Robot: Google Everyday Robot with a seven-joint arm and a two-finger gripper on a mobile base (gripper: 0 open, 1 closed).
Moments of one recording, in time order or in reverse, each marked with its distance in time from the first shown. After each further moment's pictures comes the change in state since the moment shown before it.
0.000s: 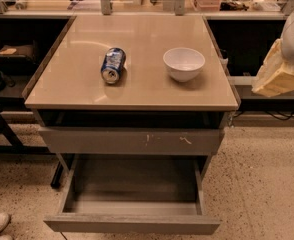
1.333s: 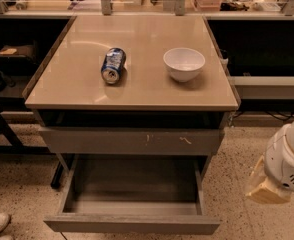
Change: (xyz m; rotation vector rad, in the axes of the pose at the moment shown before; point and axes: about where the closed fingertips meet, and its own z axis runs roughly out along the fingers) arm 0.052 0.154 0.107 -0.233 0.077 0.214
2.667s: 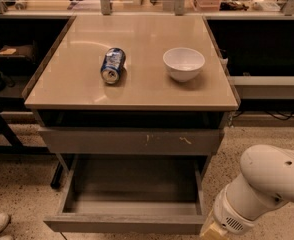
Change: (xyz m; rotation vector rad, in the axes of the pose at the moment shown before) arm -0.008 0.038 0.206 -0.271 -0.083 0.088
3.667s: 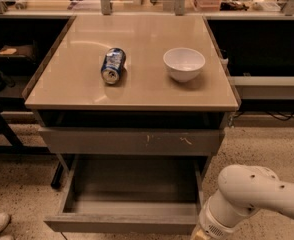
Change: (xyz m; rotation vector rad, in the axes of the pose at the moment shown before) arm 0.008 -0.027 0.082 -0.014 0.028 0.003
